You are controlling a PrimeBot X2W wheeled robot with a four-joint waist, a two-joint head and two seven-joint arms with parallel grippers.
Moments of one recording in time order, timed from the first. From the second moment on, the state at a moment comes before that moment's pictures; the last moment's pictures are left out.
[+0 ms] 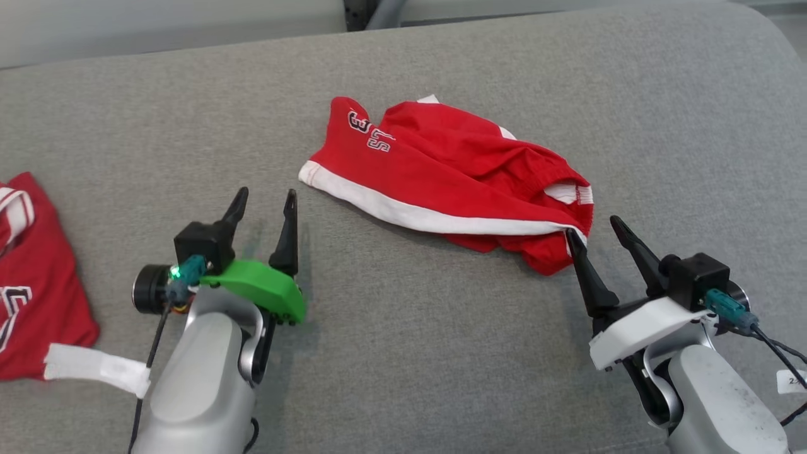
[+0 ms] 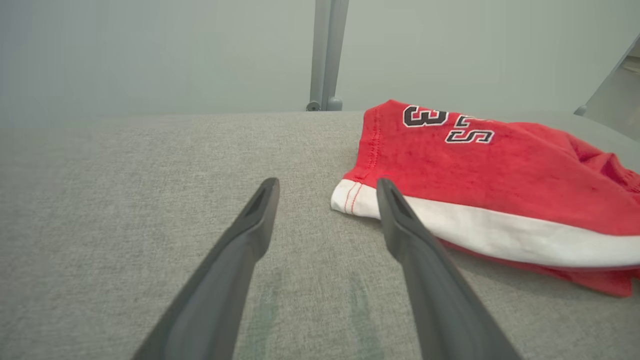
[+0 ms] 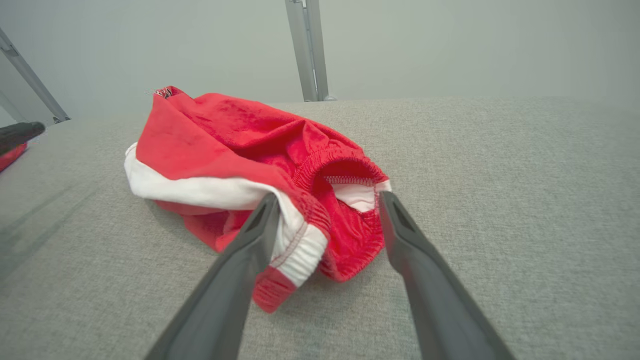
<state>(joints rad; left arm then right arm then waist) -0.46 0.05 -0.23 0.59 -0.27 -0.06 -0.26 -0.27 -0.22 0.24 0.36 0.33 0.13 -0.26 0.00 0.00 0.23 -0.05</state>
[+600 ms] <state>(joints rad) -0.69 0.05 -0.15 0.89 -0.26 -0.06 -0.27 -0.32 -0.18 0.27 0.31 0.34 0.13 -0.26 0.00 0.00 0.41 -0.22</state>
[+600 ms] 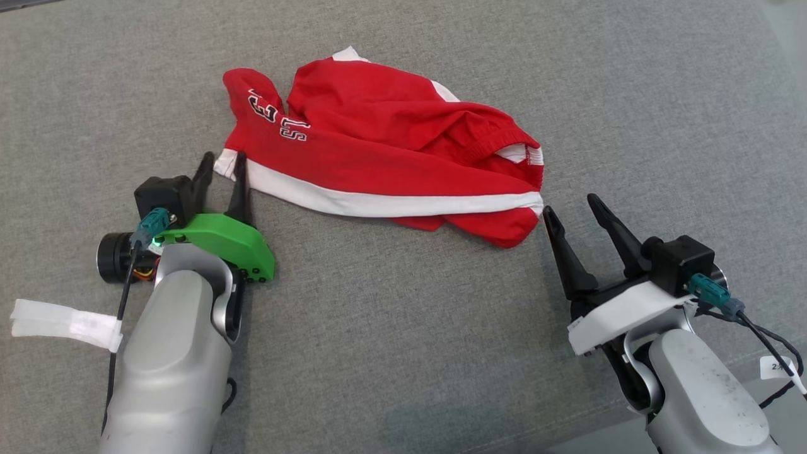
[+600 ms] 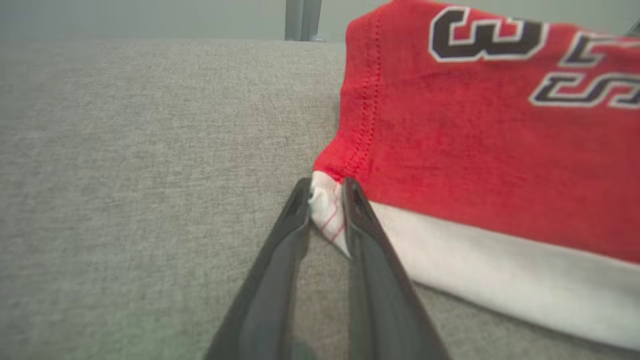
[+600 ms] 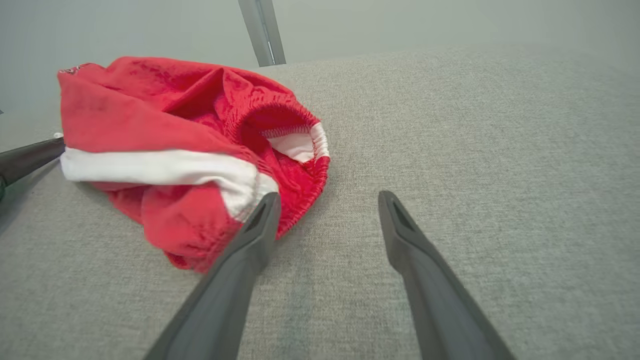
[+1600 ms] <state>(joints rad) -0.25 0.05 -0.10 0.61 -0.34 0.04 -0.26 -0.21 -0.17 0.28 0.38 0.35 0.13 -0.26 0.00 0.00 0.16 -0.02</state>
